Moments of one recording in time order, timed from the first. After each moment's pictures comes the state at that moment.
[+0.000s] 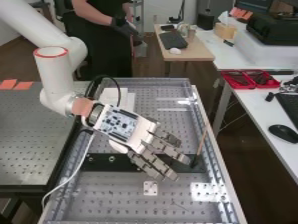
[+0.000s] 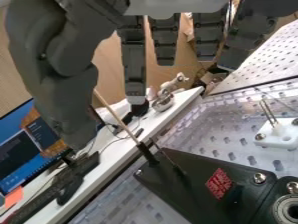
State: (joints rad) arm 1.53 -2.03 -1.87 -2.49 -1.15 -0.15
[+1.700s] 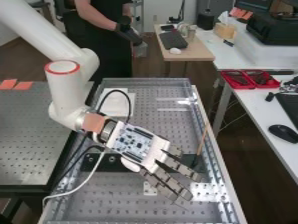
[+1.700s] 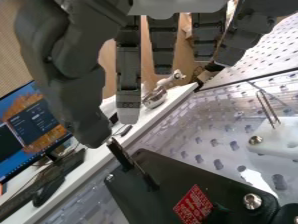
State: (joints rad) arm 1.46 -2.16 -1.75 -2.51 -1.22 -0.18
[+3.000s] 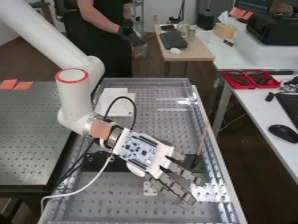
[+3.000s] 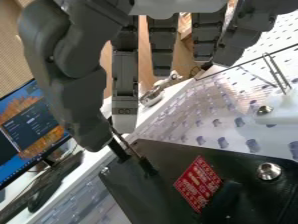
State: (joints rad) arm 1.47 -2.22 -1.72 -2.46 -1.18 -0.14
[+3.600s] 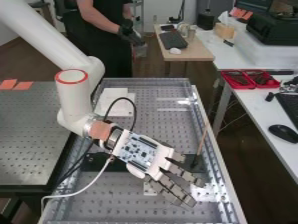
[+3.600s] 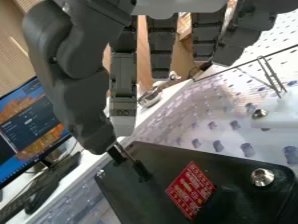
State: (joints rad) arm 1.47 -2.22 -1.72 -2.47 -1.18 -0.14
